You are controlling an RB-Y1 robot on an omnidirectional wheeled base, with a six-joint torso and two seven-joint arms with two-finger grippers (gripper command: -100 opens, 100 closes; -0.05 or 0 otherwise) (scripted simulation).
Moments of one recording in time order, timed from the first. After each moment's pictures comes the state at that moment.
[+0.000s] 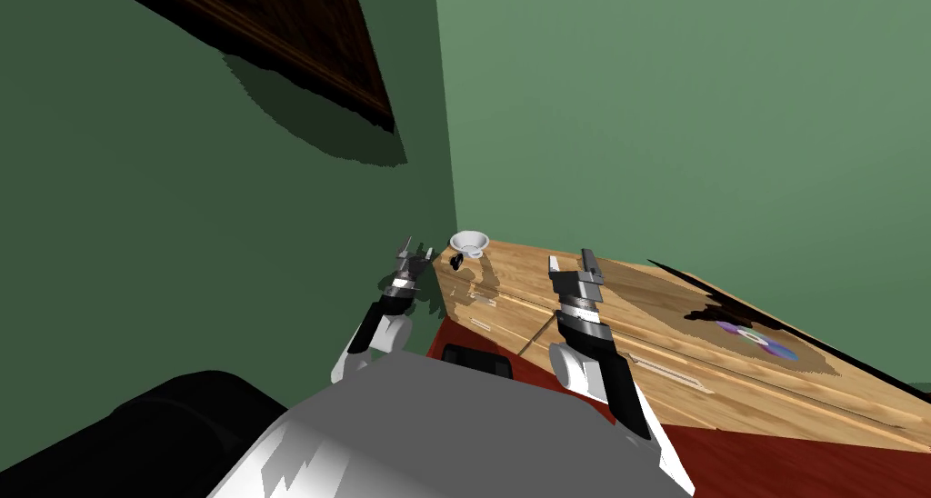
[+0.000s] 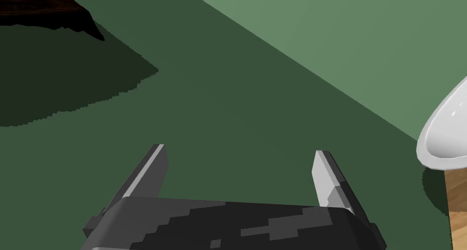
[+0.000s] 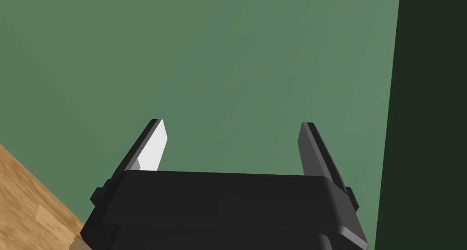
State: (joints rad) left arm 0.47 0.14 -0.07 -2.41 0.19 -0.12 0.41; right arm 0.45 -0.04 0.03 -2.26 -0.09 -0.39 -0.15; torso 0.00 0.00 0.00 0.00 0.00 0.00
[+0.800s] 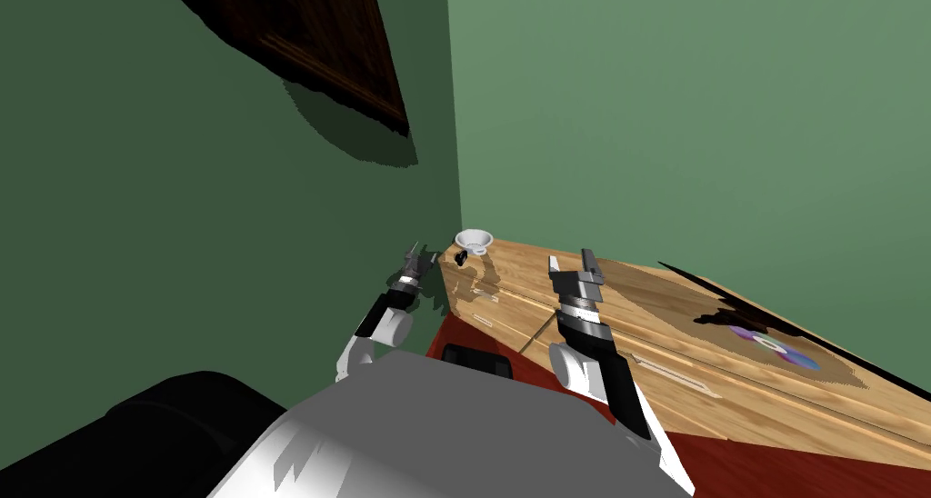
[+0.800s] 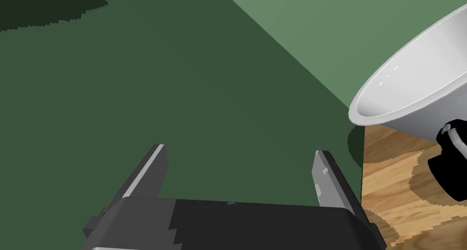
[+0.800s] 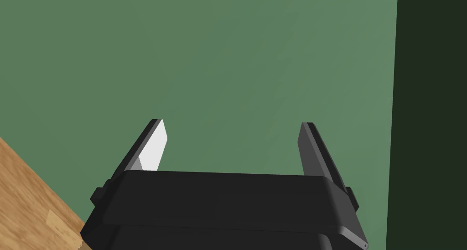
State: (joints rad) left arm 0.42 0.15 -0.03 -2.36 0.25 0.08 0.58; right arm 0.45 -0.04 0.03 -2.26 -0.09 -0.39 -0.15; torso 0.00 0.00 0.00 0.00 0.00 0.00
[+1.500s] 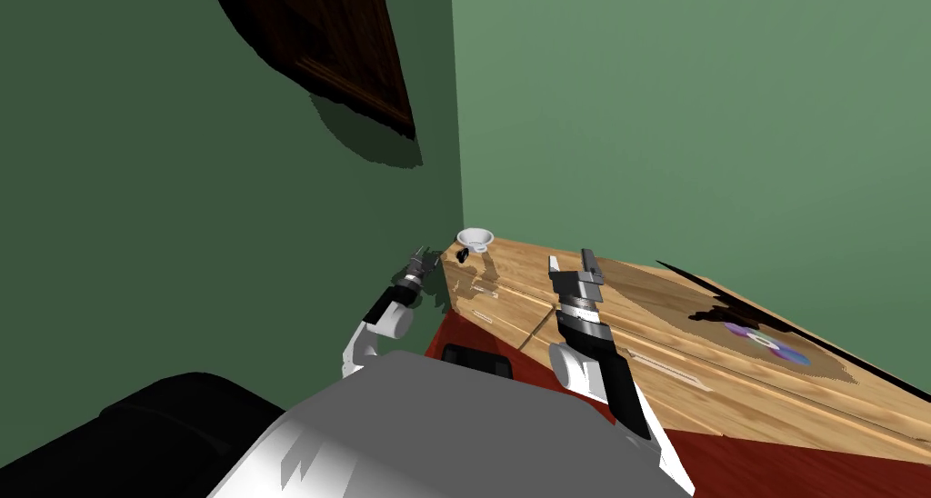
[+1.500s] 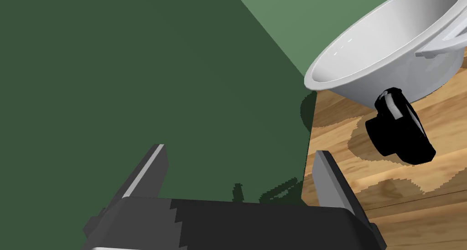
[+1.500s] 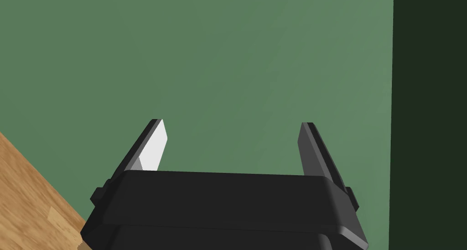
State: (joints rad) left arm 0.37 0.16 0.00 -2.31 0.29 0.25 0.71; right arm 0.45 -0.04 0.03 -2.26 -0.09 -0.39 -0.15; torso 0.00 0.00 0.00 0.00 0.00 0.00
